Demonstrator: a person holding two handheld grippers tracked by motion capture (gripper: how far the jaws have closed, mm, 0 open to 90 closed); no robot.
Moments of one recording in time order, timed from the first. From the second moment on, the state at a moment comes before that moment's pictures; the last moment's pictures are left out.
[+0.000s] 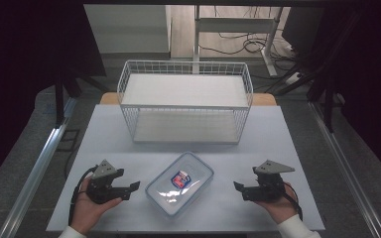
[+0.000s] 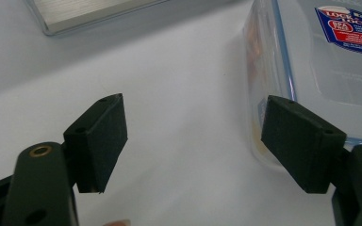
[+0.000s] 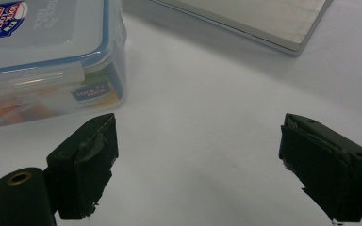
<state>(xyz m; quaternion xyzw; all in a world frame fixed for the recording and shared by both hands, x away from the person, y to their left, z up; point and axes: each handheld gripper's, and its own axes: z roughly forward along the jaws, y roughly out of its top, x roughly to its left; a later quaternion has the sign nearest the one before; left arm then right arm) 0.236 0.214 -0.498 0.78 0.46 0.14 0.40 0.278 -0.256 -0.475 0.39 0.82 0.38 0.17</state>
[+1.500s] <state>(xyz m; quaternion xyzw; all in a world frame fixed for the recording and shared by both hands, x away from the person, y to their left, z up) 0.232 0.155 -0.449 0.80 0.39 0.09 0.46 0.272 -0.256 -0.477 0.39 0.82 0.37 0.19</state>
